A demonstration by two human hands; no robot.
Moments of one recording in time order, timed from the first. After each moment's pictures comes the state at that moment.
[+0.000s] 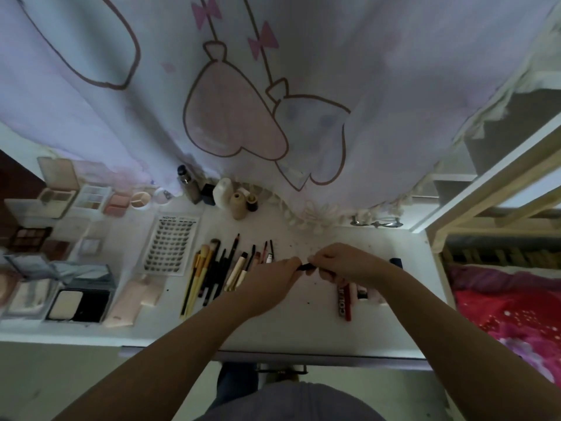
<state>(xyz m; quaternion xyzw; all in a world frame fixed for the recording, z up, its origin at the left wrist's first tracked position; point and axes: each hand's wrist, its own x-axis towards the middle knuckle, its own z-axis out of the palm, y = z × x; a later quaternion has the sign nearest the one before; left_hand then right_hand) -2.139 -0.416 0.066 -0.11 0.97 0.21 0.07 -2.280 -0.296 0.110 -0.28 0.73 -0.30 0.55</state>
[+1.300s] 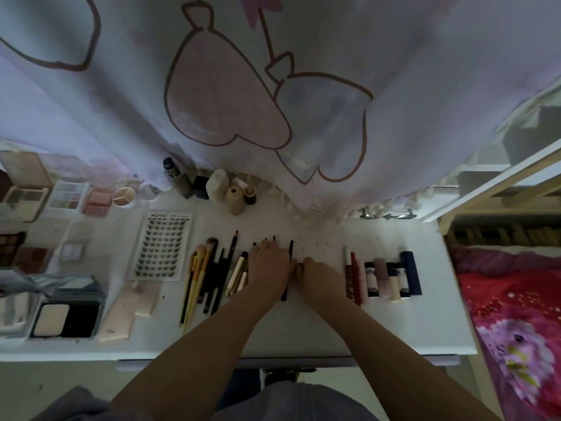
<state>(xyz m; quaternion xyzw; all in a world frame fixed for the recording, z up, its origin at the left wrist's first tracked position) -2.174 -0.435 0.011 -0.26 0.95 0.07 0.16 -2.226 -0.332 0.013 -0.29 0.91 -0.06 0.28</state>
